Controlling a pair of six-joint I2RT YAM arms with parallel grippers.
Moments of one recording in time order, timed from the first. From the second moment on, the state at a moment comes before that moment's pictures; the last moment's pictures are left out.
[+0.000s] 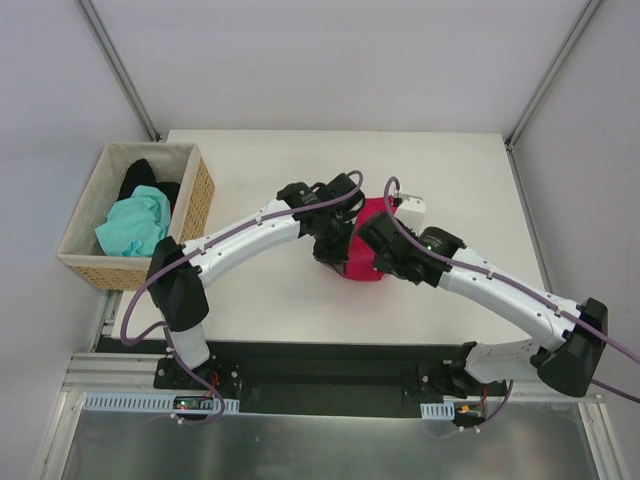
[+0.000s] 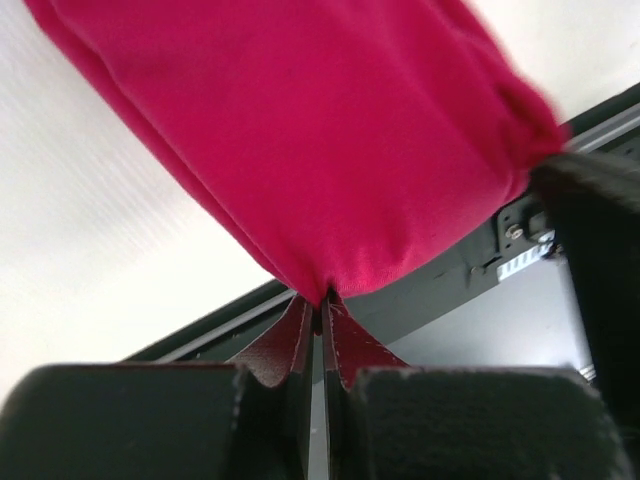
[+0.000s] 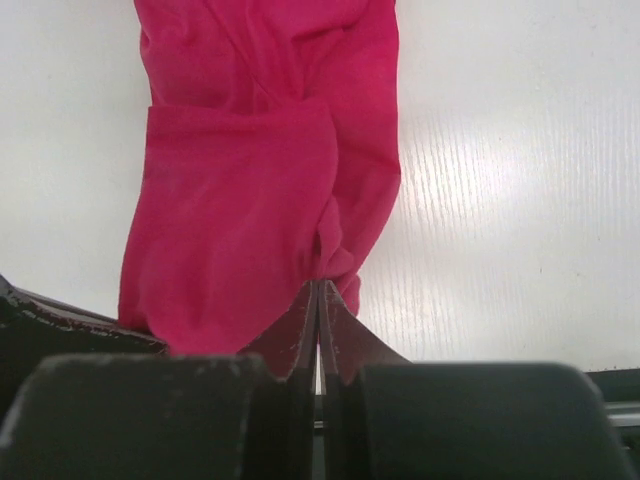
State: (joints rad) left arm -0.90 1.76 1.62 -1.06 0.21 -0.61; right arm 0.95 1.27 1.18 -1.00 0.57 0.98
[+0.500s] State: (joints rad) left arm -0.78 1.91 1.85 -1.12 0.18 -0.48; right arm 0.88 1.40 1.31 -0.99 0.62 0.90
